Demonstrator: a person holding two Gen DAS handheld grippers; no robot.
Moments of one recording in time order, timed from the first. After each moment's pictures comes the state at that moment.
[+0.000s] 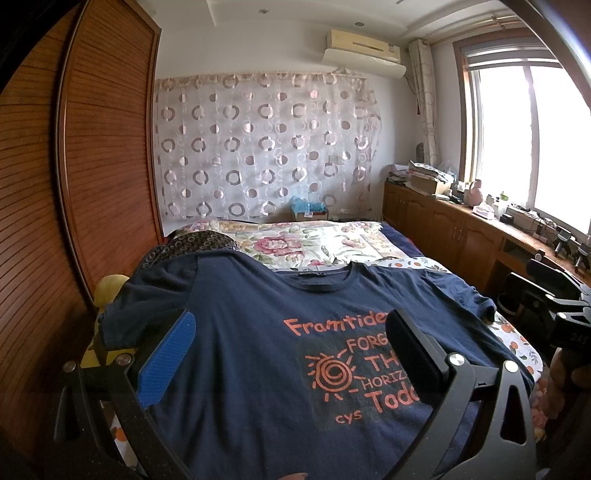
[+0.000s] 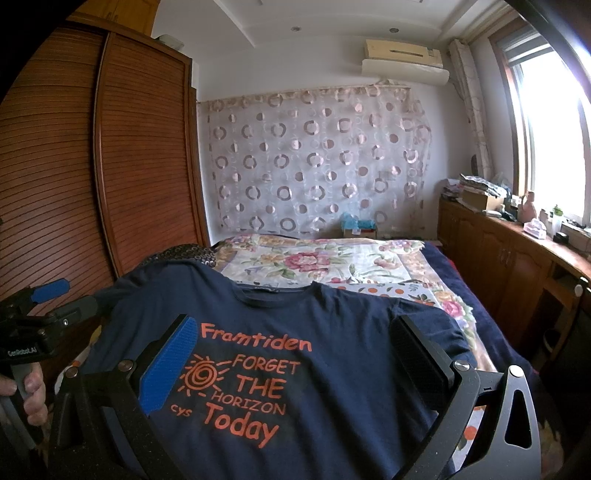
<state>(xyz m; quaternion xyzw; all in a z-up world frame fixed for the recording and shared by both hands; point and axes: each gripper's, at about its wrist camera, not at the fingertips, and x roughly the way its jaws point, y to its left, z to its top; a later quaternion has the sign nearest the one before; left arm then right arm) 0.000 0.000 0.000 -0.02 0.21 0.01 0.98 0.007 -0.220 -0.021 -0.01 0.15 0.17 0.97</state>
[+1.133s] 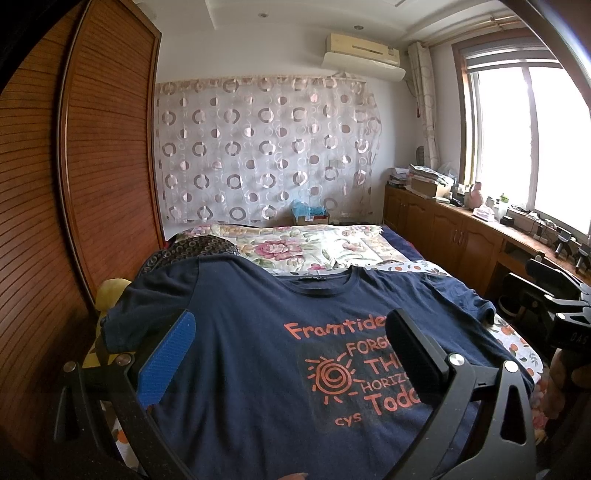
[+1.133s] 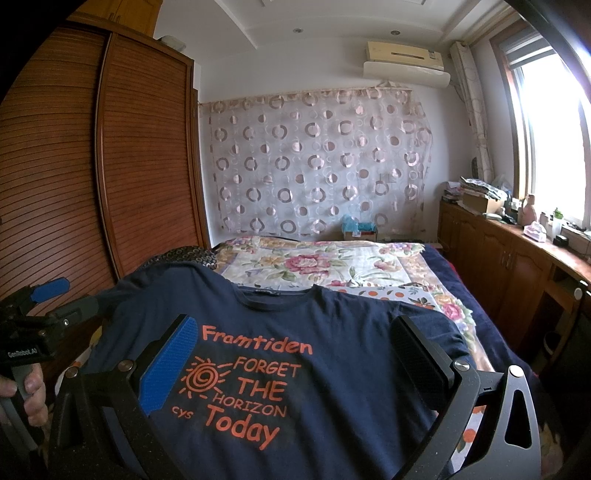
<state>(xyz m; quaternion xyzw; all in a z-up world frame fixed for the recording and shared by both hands) 0.000 0.000 0.000 -0.01 0.20 0.01 0.98 0.007 -0.222 -0.021 0.00 0.15 0.17 0.97</state>
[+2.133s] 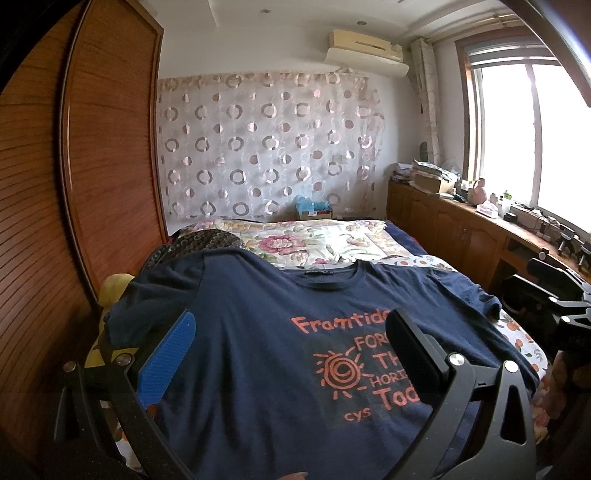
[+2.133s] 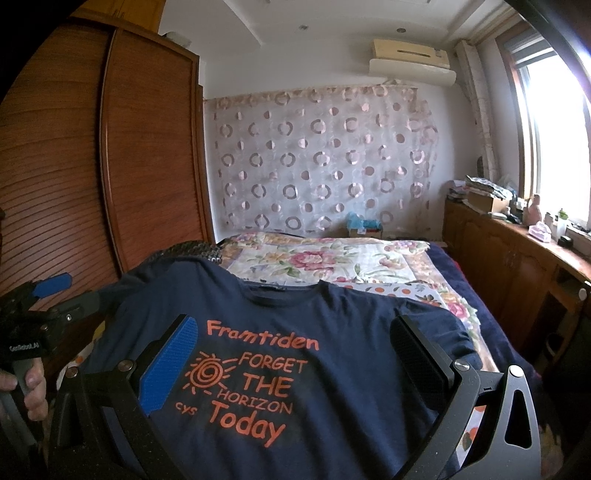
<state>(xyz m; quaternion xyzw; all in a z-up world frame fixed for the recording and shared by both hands) 0.005 0.024 0.019 -0.01 0.21 0.02 0.98 0.014 -0.218 -0.025 -0.01 0.15 0.18 0.97</state>
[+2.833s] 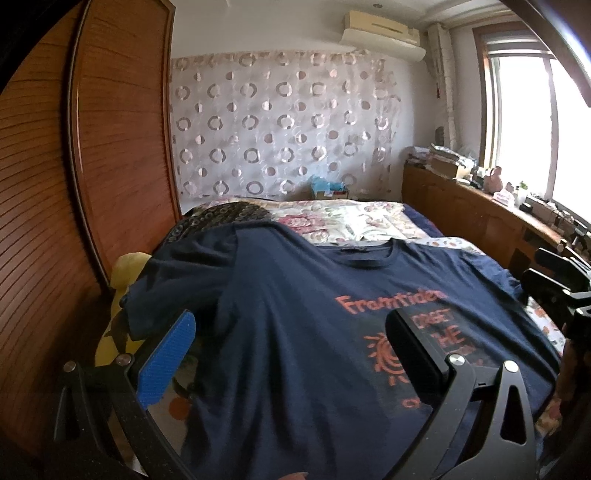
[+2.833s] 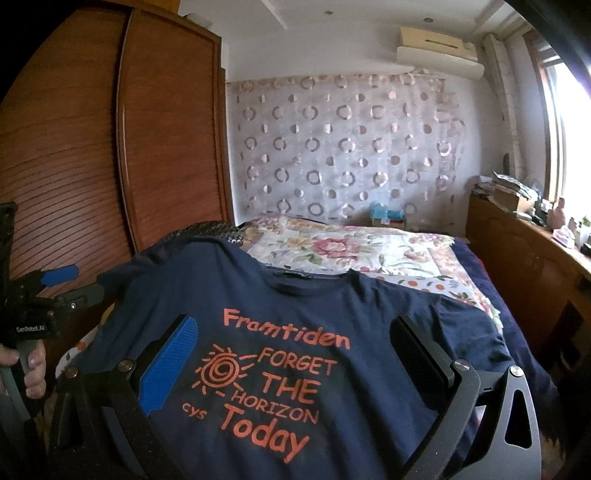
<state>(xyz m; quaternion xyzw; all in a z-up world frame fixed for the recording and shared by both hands) 0.024 0.071 -0.016 -0.01 0.25 0.04 0.97 0.053 -0.204 -0.031 -0.03 0.18 0.23 0.96</state>
